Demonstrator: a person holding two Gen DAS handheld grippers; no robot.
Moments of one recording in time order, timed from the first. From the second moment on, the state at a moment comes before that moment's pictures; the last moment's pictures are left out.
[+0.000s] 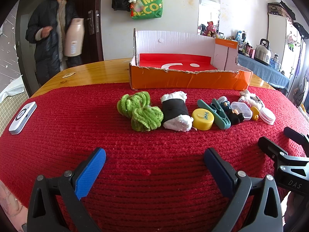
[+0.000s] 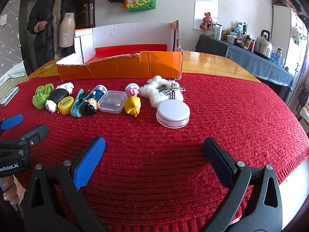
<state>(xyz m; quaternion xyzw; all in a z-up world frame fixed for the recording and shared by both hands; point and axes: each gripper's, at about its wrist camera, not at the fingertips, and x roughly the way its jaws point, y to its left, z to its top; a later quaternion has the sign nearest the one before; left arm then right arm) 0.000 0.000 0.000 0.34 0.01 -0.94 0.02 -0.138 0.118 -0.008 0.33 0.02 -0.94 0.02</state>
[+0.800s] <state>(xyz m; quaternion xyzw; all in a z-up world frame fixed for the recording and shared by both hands) -0.001 -0.001 0.001 0.34 0.02 -0.94 0.02 -0.139 0.117 -0.007 0.34 0.02 -0.94 0.03</state>
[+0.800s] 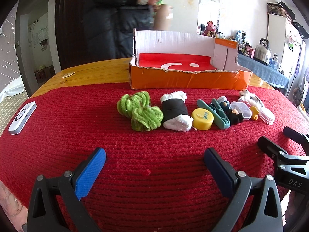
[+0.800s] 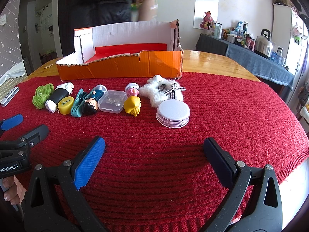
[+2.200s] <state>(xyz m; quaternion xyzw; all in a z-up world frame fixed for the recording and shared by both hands) -0.062 -0.054 0.020 0.44 0.06 -0.90 -0.04 -0.196 0.156 0.008 0.41 0.03 -0.91 0.12</state>
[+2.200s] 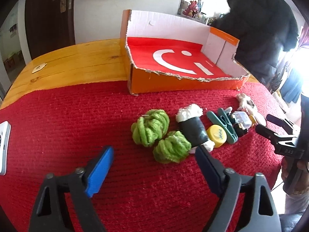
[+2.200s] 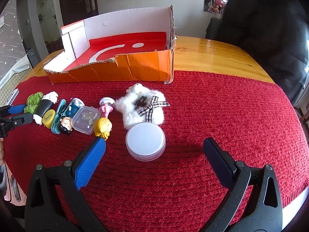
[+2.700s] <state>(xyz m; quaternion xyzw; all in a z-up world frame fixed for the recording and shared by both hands) -0.057 -0.042 0.020 0.43 0.06 -0.90 -0.06 -0.191 0.156 0.009 0.38 0.04 -0.91 0.15</state>
